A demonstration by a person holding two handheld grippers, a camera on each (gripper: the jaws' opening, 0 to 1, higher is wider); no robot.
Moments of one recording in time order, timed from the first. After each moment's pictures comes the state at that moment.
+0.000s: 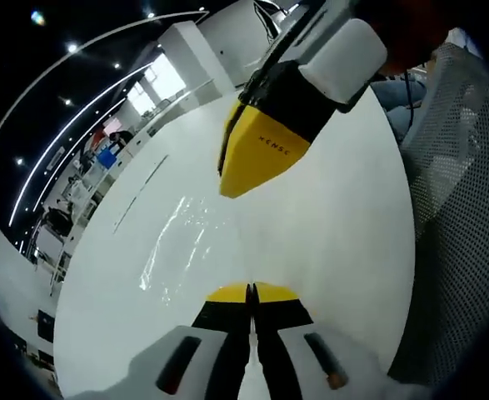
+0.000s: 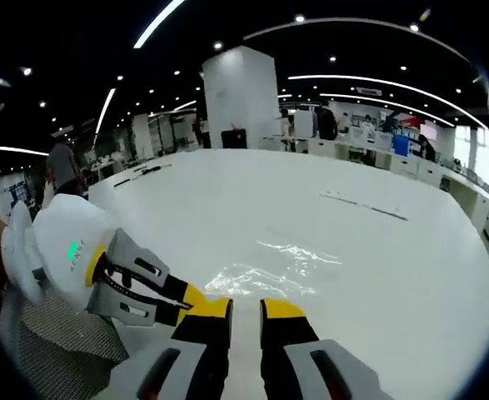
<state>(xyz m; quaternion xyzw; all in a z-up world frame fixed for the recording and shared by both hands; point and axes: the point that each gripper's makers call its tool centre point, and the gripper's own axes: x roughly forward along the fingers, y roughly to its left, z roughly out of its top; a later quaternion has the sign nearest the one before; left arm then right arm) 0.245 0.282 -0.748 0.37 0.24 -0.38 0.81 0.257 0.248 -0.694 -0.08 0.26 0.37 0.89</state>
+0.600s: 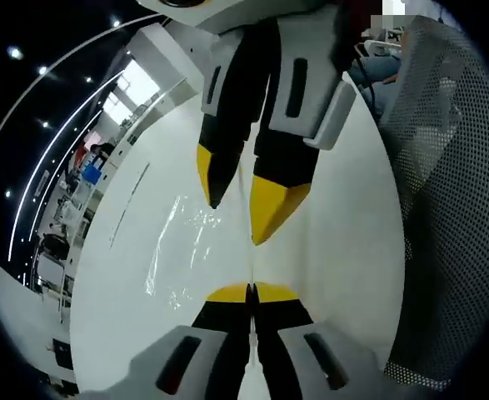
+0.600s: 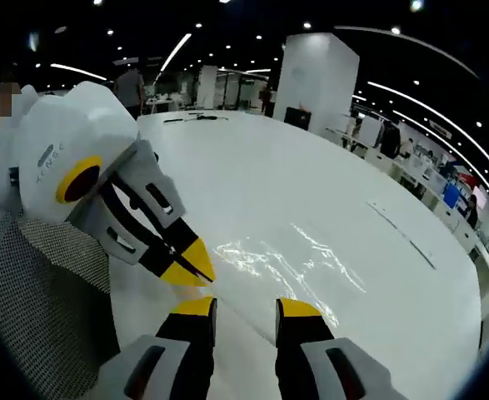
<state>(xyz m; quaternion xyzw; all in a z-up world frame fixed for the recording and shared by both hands) 0.234 0.281 -0.742 0.42 0.24 -0.41 0.77 0.245 0.252 -0.737 -0.24 0.27 0.48 0.80</state>
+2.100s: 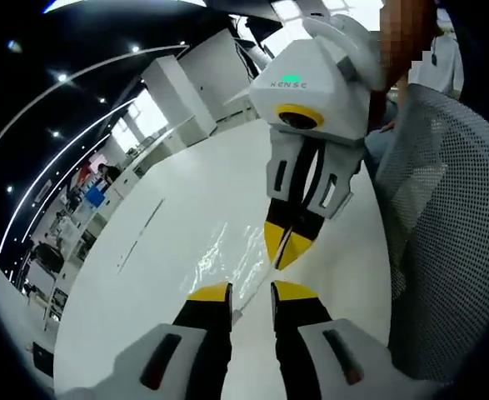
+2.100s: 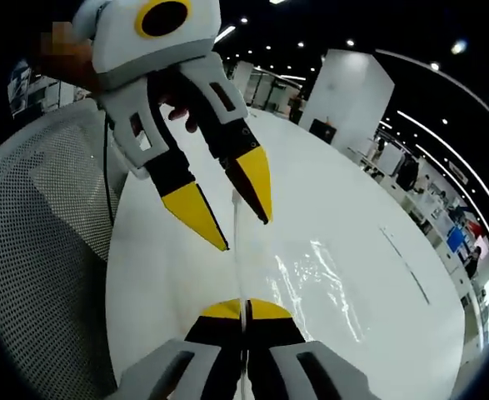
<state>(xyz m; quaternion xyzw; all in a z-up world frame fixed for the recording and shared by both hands) 0.238 0.284 -0.690 0.35 0.16 -0.46 0.80 0.238 0.255 -0.738 -0.32 0.21 0.50 0.78</state>
